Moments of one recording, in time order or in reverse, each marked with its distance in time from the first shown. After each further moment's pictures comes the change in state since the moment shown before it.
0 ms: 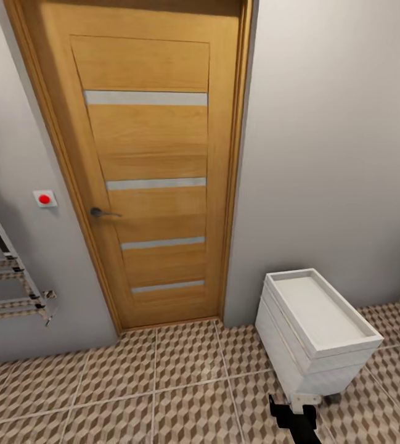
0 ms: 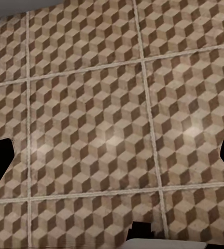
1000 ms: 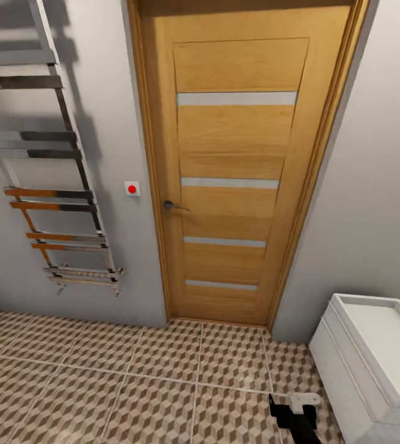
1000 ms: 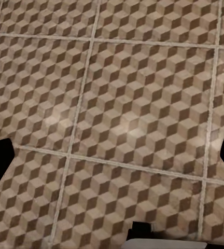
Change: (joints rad) left arm 0.000 0.000 0.000 0.000 0.000 0.000 0.000; right arm 0.000 0.000 0.000 0.000 0.000 0.000 0.000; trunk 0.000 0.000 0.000
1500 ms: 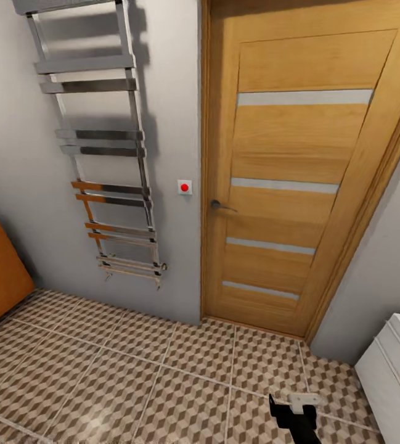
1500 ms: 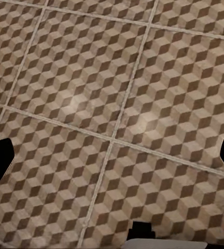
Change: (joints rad) left arm 0.000 0.001 0.000 0.000 0.000 0.000 0.000; right arm 0.000 0.000 0.000 0.000 0.000 0.000 0.000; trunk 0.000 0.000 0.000
